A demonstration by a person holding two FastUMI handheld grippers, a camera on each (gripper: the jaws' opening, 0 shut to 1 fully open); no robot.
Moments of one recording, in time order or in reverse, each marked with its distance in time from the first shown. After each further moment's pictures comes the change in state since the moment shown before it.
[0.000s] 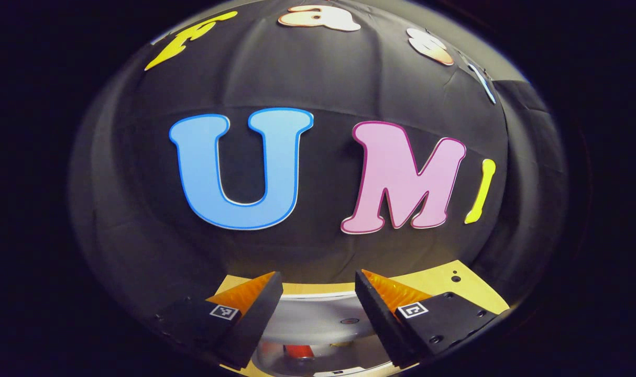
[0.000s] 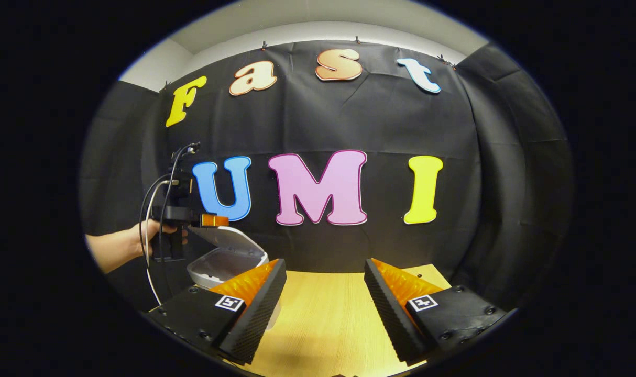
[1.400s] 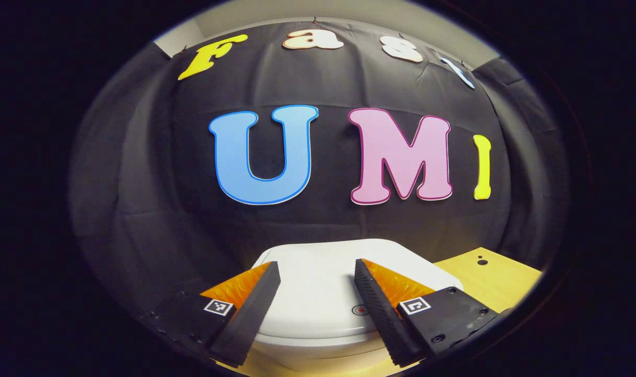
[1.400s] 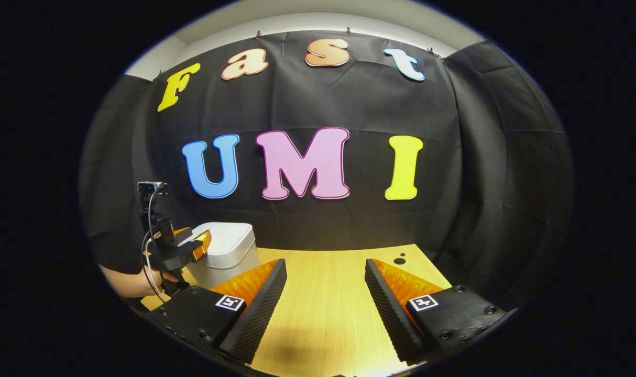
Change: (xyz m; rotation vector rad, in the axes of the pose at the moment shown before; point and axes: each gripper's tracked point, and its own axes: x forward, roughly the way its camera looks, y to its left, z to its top) left arm -0.041 -0.007 -0.101 0.093 -0.247 0.099; right arm -0.037 -0.017 -0.053 -0.015 0.088 -0.070
